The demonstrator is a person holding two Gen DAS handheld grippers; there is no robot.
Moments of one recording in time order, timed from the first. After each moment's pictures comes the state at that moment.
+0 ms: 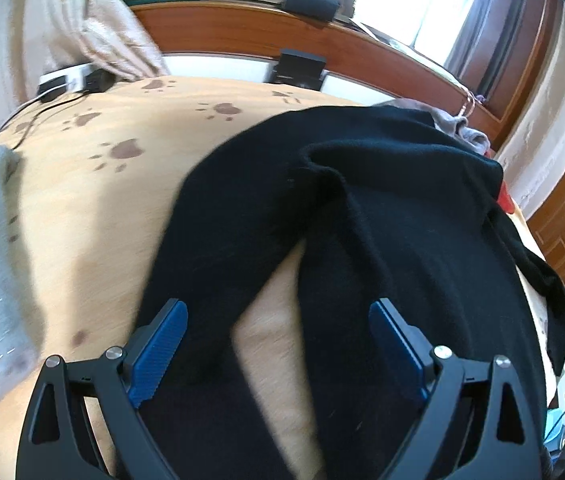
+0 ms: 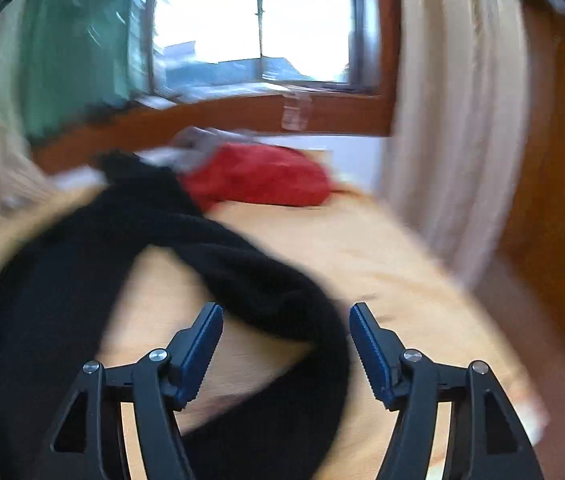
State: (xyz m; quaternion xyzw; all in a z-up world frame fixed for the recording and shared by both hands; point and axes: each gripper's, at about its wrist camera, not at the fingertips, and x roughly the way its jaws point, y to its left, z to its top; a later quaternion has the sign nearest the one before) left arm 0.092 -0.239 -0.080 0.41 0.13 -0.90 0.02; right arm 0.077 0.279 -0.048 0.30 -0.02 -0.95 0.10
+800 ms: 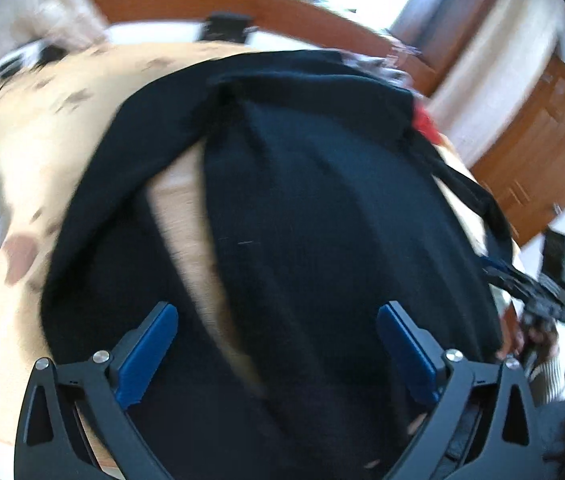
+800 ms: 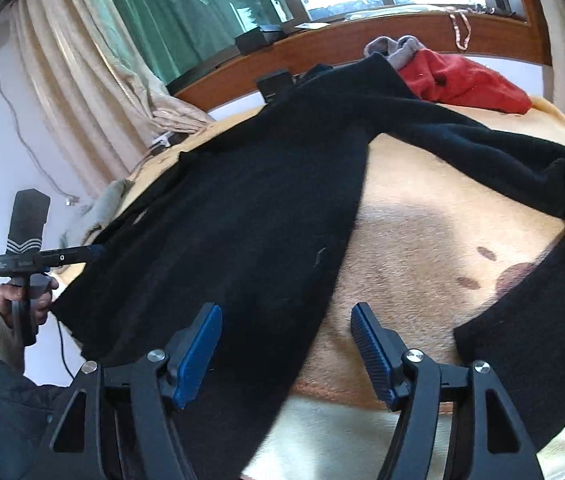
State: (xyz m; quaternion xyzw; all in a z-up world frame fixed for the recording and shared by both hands) left arm 0.172 -0.178 -0.079 0.45 0.11 -0.88 -0.12; right arm 0.110 0.189 -0.104 0.40 -0.06 -0.86 0.33
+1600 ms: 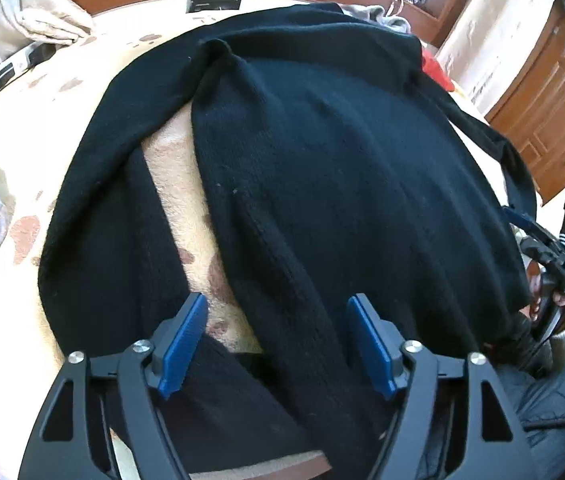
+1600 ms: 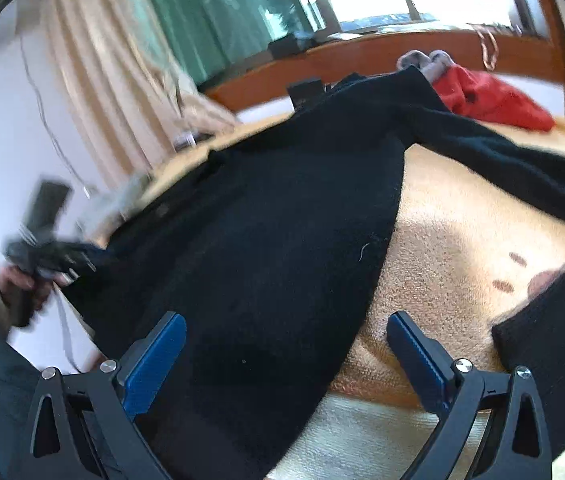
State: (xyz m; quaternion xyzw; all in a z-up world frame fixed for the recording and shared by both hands) left arm 0.172 -0.164 -0.092 0.52 0.07 -0.84 -0.09; right arm 0.132 0.162 -0.104 0.37 -0.01 -0.86 0.35
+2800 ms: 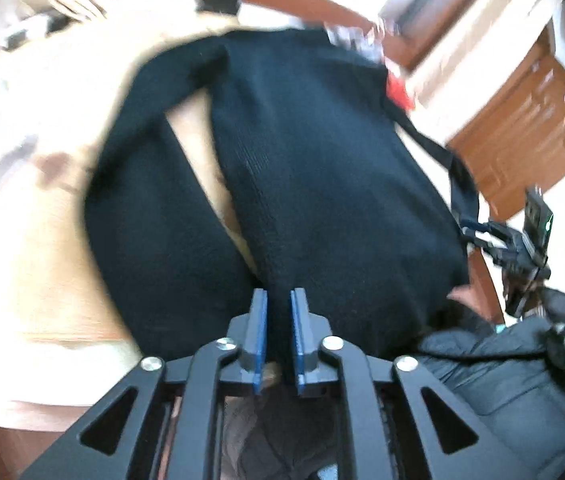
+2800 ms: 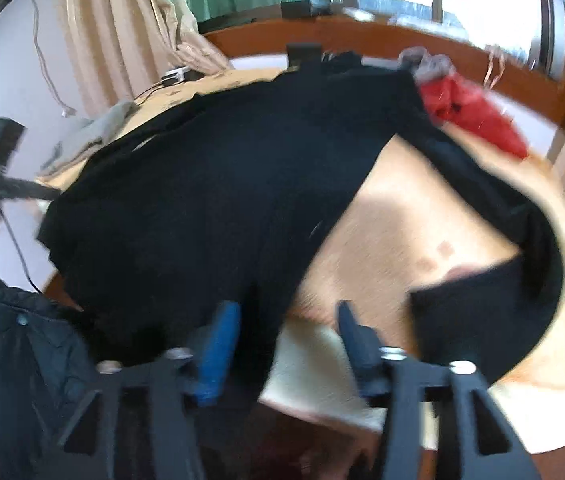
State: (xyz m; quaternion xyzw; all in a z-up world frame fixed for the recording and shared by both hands) left arm 0.264 -0.227 -0.057 0.48 0.15 -0.86 -0.12; right arm 0.151 0.185 -0.072 0.41 0.12 -0.85 0.31
